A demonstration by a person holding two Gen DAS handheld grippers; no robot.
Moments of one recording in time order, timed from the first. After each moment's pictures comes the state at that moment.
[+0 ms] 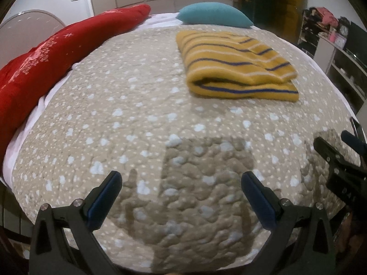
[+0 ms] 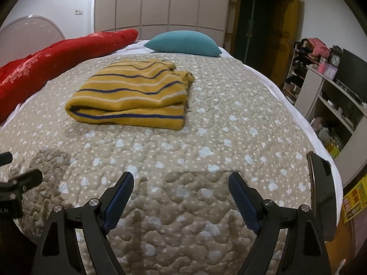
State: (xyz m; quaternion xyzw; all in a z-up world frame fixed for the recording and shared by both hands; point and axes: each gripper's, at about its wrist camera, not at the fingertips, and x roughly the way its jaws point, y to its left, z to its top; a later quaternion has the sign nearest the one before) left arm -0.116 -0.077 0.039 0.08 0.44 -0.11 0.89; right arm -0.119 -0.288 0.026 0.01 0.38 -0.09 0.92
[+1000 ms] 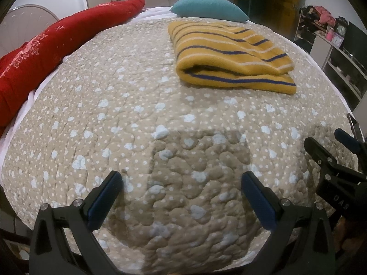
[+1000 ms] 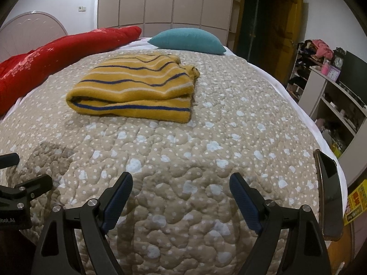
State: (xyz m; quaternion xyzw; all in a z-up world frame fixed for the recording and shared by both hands) left arm -0.114 -0.082 0.025 0.07 0.46 -0.13 0.88; right arm -0.114 -0.280 0.014 -0.01 0.38 -0.08 0.92
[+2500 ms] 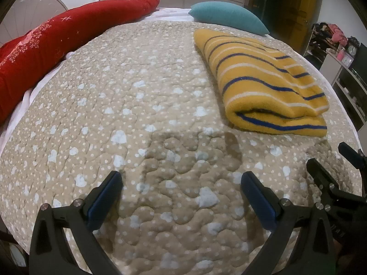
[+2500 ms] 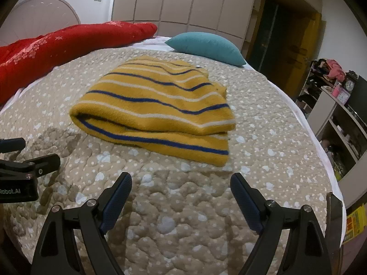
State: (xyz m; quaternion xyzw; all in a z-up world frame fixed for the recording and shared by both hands) left arm -0.040 -0.055 0.023 0.03 0.45 -0.11 0.88; right arm -0.048 -0.244 0.018 -0.06 0.38 -0.05 0.92
